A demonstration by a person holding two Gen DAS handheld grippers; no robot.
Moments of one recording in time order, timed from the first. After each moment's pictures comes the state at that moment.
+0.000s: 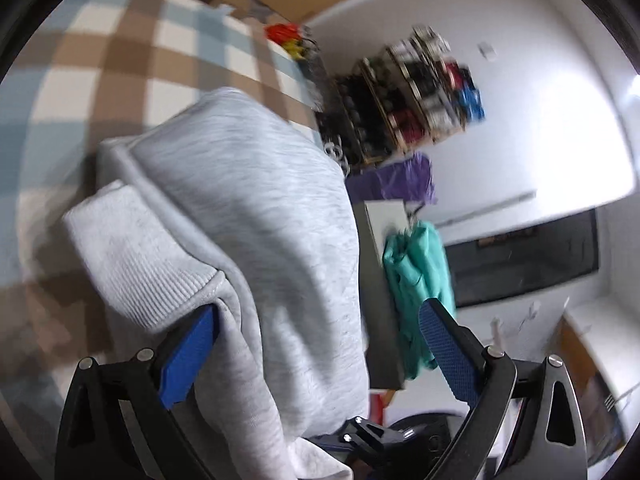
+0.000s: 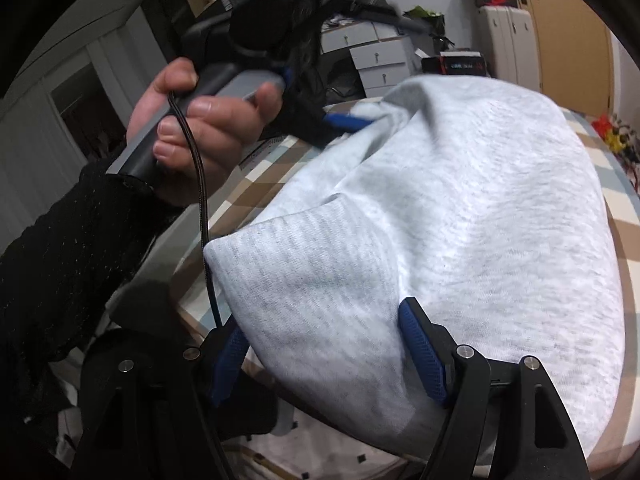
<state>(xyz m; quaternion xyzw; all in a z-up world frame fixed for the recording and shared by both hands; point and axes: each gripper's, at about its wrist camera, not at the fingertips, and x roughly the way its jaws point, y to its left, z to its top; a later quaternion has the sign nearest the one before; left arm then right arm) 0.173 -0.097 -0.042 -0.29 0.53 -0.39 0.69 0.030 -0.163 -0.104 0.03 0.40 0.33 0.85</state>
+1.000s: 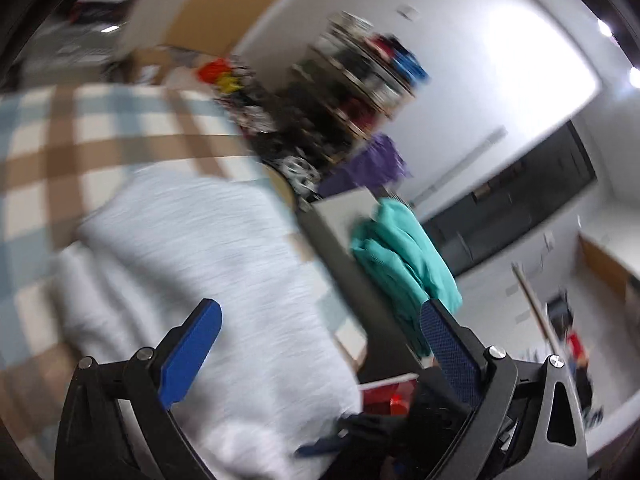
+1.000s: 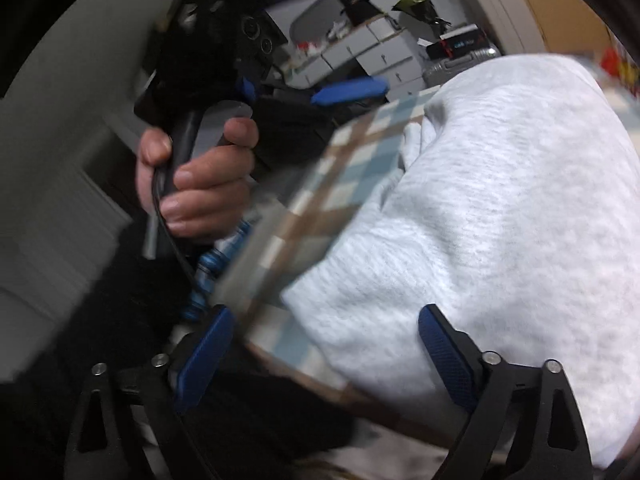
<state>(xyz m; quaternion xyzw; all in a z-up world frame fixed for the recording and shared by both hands) 0.141 -0.121 0.023 -0.18 0.45 -0.46 0.74 0.034 -0.191 -0.100 0.21 0.40 0.39 0.80</state>
